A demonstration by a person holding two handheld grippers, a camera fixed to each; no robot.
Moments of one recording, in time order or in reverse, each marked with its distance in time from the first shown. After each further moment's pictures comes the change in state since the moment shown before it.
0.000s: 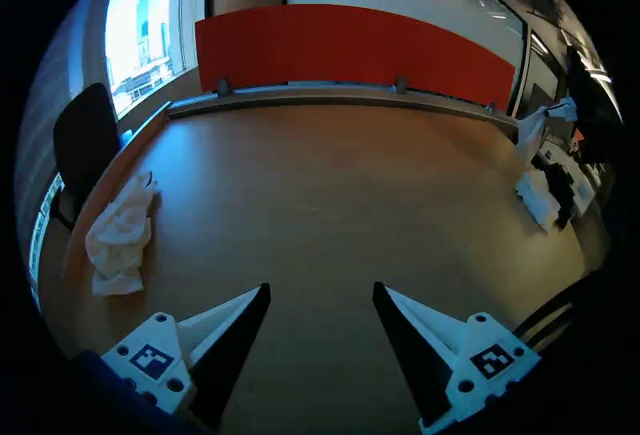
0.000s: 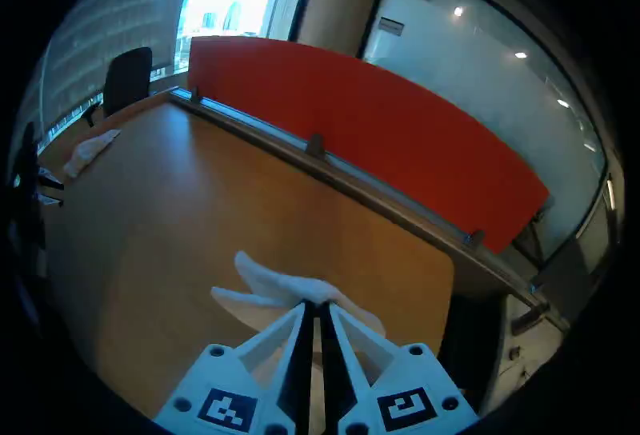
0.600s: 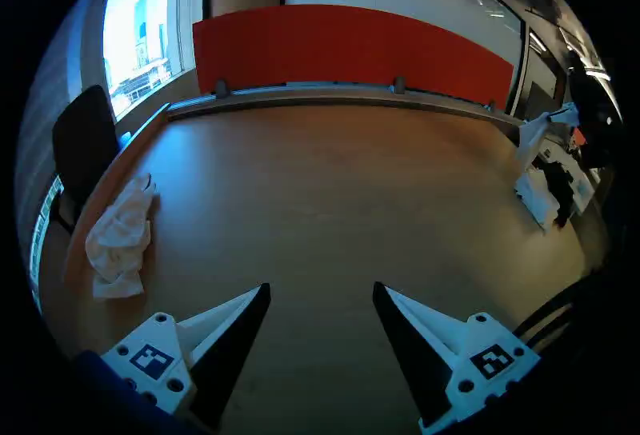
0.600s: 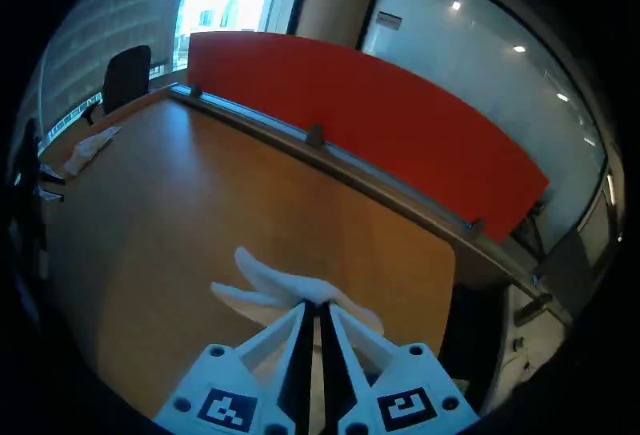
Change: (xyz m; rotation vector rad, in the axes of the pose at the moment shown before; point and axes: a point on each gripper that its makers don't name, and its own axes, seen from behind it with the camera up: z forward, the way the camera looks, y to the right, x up) left arm 0.003 0.001 0.000 -0.004 0.000 0.009; right arm -0.022 -0.002 -0.009 0.000 -0.026 0.017
